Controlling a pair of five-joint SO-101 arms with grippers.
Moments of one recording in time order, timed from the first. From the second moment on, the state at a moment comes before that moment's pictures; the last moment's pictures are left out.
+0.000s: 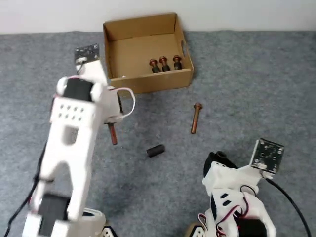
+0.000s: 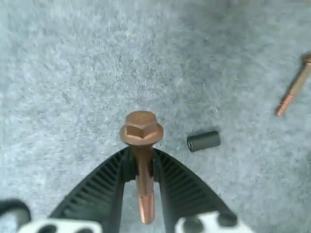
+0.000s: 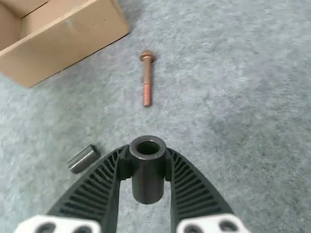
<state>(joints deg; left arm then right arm) 7.8 -11.8 0.7 98.9 32.9 -5.9 -103.7 66.2 85.3 -22.7</state>
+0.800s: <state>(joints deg) 13.3 -67.6 44.2 71.3 27.6 -25.7 -103.7 66.2 78.9 -3.3</state>
